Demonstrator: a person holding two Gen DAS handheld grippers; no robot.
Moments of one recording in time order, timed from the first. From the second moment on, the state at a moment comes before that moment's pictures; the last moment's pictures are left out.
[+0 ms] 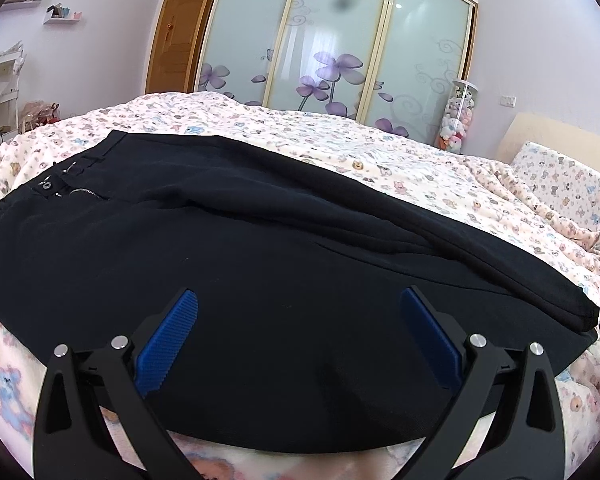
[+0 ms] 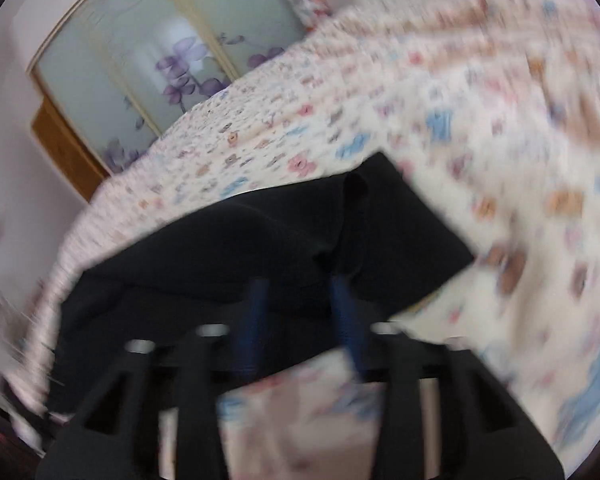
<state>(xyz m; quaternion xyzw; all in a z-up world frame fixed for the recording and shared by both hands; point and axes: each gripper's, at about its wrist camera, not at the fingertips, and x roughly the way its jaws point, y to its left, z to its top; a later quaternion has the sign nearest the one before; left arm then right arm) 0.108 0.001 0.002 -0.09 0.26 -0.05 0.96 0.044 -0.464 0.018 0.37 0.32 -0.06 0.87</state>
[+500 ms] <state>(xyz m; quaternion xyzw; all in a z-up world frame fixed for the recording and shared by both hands) 0.111 0.005 -0.003 -0.10 0.27 -0.06 0.96 0.088 -0.463 -0.041 0.61 0.30 -0.16 0.72</state>
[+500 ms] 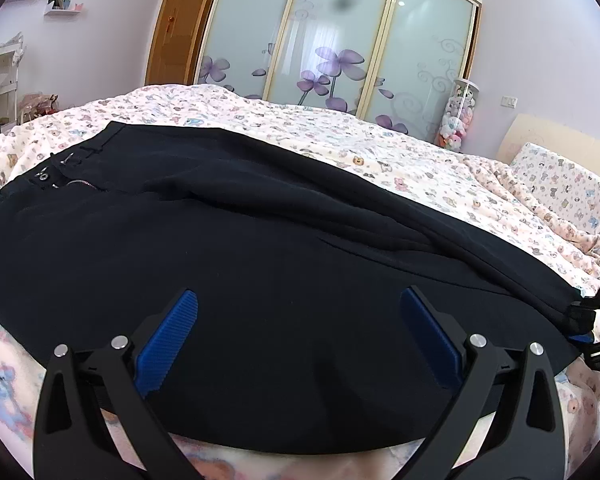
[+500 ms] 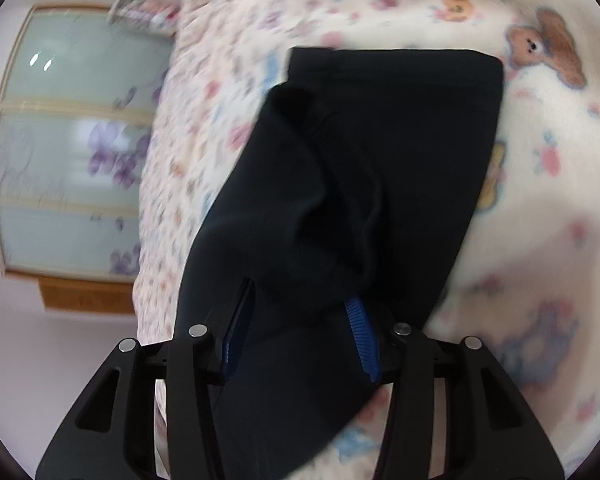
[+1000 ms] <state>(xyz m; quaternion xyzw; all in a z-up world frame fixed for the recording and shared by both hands) 0.130 0.070 0.016 -0.25 0.31 -0.14 0.91 0.060 -0.450 -0.053 0.48 0.23 -0.16 0.83</state>
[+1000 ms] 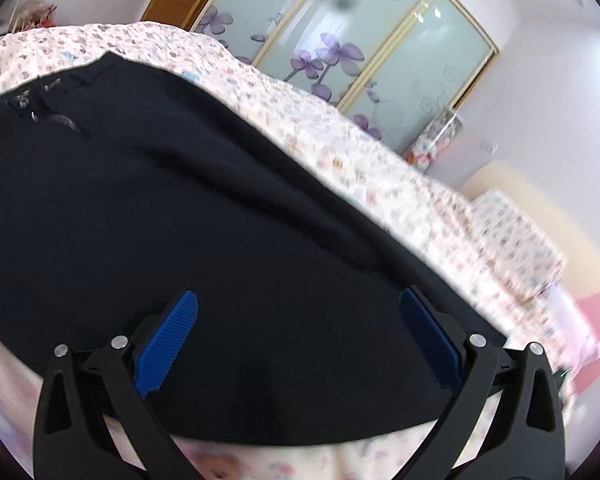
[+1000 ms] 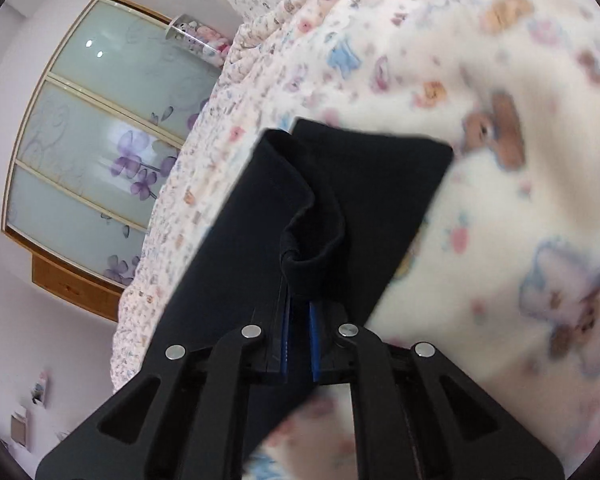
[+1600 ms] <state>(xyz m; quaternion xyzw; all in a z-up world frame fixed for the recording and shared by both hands) 0.442 0.164 0.001 -0.35 0.48 0.03 0.81 0.058 -0.457 -0.067 0.45 0.19 -0.12 0.86</state>
